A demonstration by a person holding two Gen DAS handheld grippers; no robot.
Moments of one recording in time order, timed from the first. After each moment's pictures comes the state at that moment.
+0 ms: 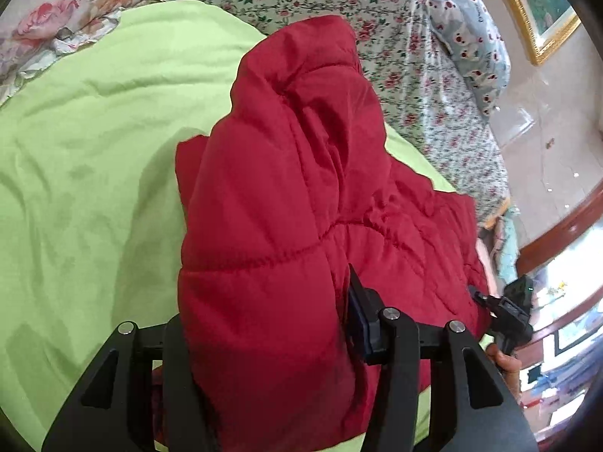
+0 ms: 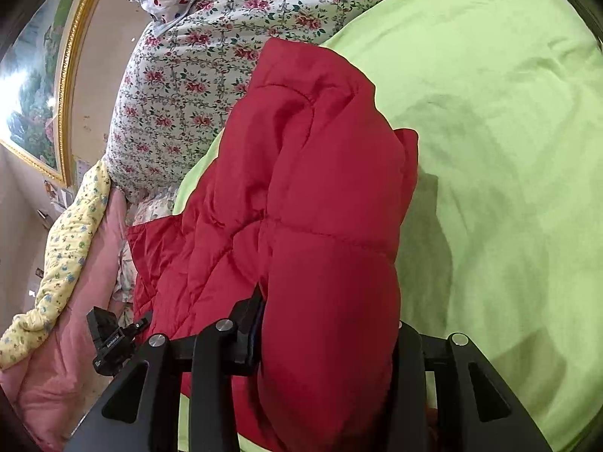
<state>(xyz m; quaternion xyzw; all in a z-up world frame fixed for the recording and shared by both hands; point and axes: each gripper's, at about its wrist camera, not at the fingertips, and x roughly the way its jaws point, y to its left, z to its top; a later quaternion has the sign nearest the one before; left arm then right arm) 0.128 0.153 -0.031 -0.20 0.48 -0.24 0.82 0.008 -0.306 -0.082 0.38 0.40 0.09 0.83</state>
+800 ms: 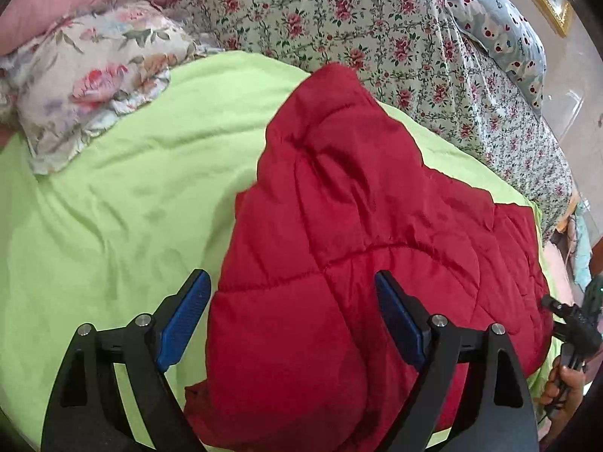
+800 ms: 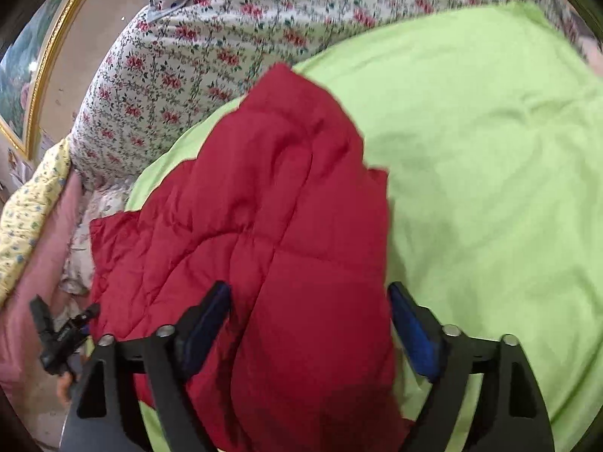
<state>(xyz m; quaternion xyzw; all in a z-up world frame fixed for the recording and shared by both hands) 0.112 0.149 -0.007 -0.10 0.43 -0.11 0.89 -0.003 -0.302 -0.066 0.28 0.40 0.00 0.88</state>
